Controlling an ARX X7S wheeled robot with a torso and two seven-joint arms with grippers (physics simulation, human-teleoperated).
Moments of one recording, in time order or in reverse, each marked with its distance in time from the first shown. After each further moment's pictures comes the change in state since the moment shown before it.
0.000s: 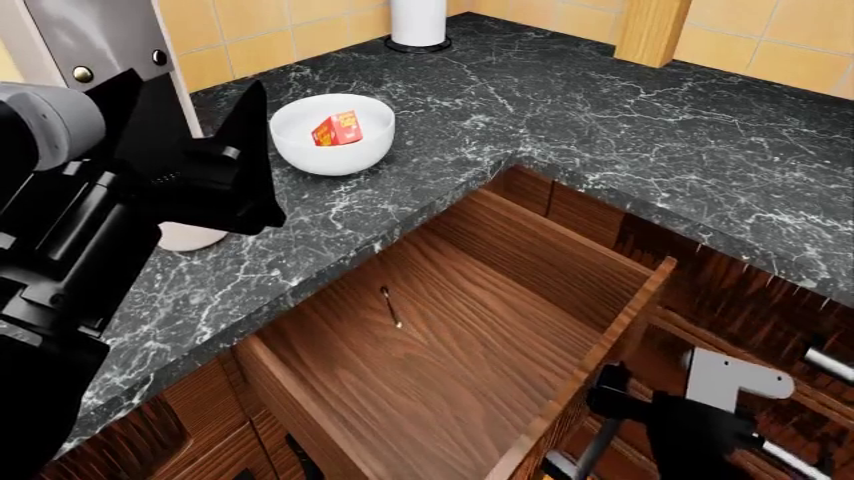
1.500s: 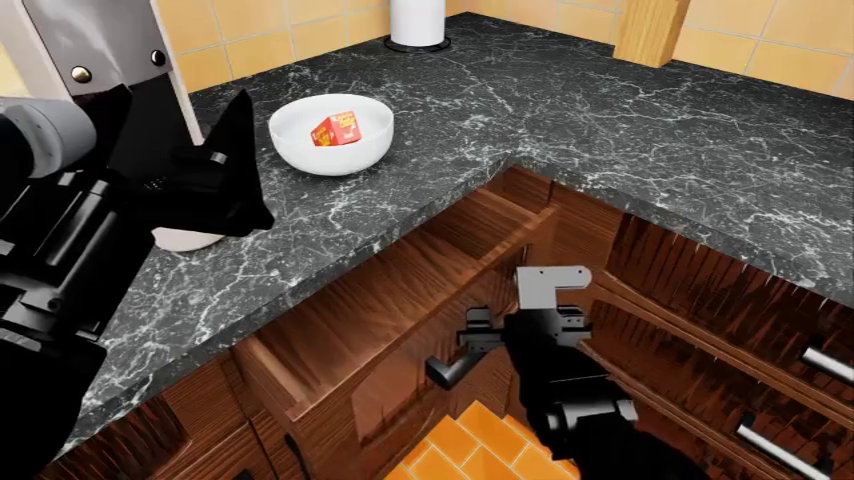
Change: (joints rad) left arm 0.062 -0.011 -0.010 -0.016 0.036 0.050 0.016; right arm 0.710 -0.190 -0.957 1.200 0.436 -0.551 -0.039
